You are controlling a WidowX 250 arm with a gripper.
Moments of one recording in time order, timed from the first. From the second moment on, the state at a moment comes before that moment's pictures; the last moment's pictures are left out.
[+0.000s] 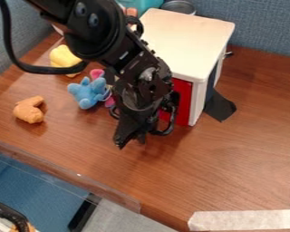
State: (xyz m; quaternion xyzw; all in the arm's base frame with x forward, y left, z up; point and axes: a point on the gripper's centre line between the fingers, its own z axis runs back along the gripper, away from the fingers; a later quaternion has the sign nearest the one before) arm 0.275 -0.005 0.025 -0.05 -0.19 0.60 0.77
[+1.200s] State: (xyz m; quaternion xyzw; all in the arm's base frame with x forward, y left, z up) arm 0.240 -0.019 0.021 -0.10 -0.17 0.67 0.72
